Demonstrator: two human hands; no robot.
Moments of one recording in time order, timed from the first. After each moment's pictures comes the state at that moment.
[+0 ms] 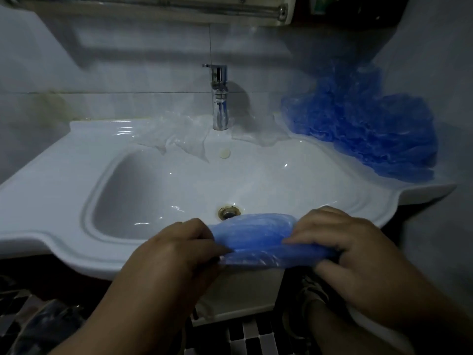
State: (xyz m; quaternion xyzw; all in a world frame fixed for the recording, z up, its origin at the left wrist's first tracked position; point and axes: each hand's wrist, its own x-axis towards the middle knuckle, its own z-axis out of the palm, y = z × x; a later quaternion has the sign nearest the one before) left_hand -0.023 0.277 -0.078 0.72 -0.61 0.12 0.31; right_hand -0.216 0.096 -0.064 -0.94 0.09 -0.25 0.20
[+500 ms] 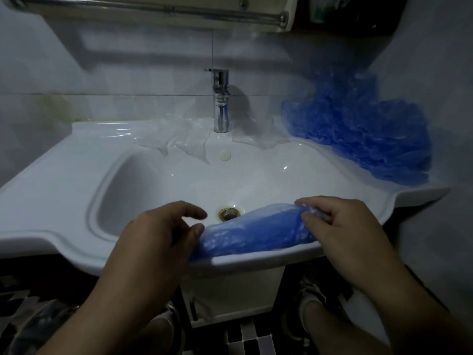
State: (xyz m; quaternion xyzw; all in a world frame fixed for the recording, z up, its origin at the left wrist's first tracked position) left_hand -0.021 0.281 -0.060 0.82 -0.43 0.02 0.37; right_hand -0.194 0.099 -0.062 -0.84 0.33 -0.31 0.31
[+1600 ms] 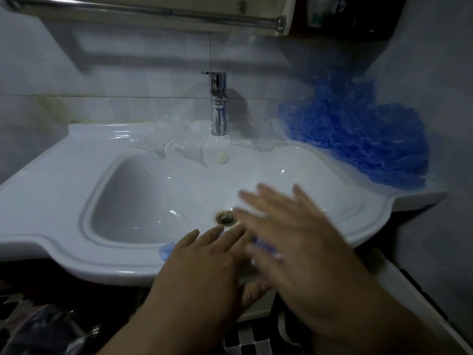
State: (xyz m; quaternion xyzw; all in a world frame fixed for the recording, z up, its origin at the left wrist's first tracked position) left_hand -0.051 0.248 -0.091 0.76 -0.62 0.12 0.13; right_hand -0.179 0.144 -0.045 -0.97 0.16 -0.18 0.05
